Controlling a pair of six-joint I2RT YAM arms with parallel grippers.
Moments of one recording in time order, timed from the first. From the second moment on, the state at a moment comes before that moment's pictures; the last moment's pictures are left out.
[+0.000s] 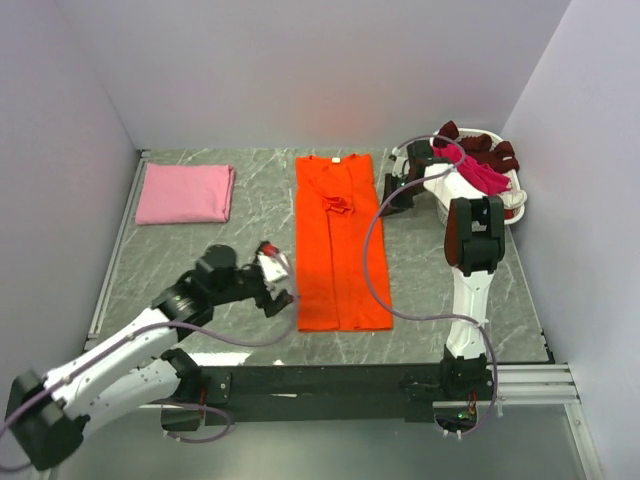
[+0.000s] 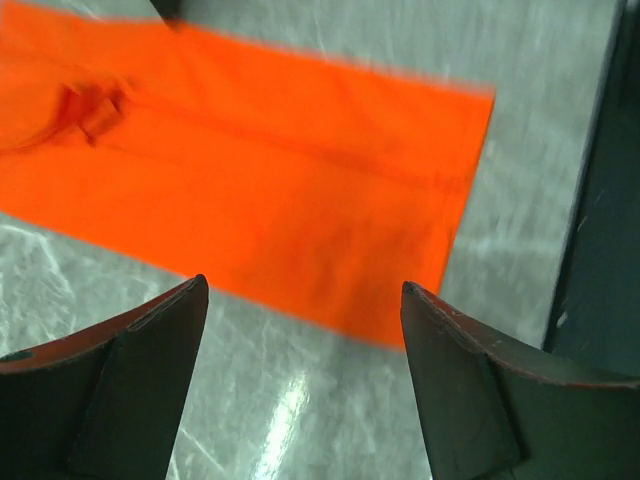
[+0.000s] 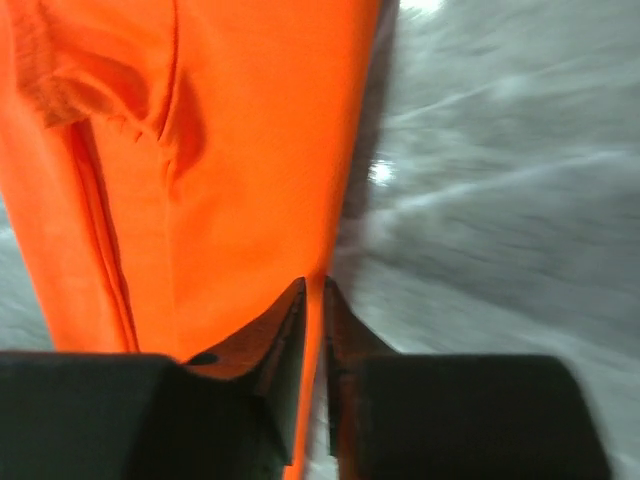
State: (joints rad) left arm -0.69 0.81 0.58 -0.11 0.41 0.28; right arm 0.11 2.23 1.77 -0.71 -0.45 0.11
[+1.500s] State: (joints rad) left arm -1.14 1.41 0.51 0.12 0.03 0.70; right arm 0.70 0.89 0.37 -0.50 -0.42 -1.19
